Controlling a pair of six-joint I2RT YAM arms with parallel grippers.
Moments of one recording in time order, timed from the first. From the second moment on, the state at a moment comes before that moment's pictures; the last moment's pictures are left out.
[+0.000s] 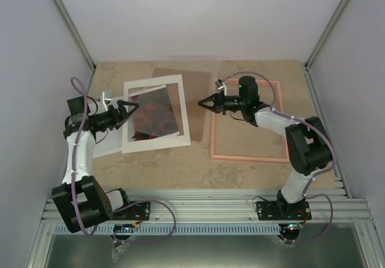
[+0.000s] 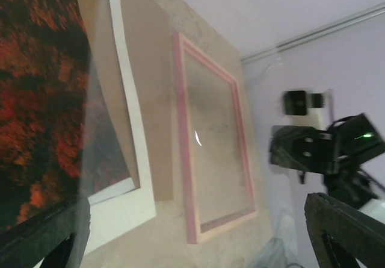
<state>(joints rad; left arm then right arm) 0.35 1.19 0.84 -0.44 1.10 -0.40 0.43 1.80 1.05 0.45 -1.01 1.05</state>
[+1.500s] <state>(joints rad) -0.21 1.82 1.40 -0.59 0.58 0.20 -0.12 2.10 1.47 -1.02 -0.78 -0.37</state>
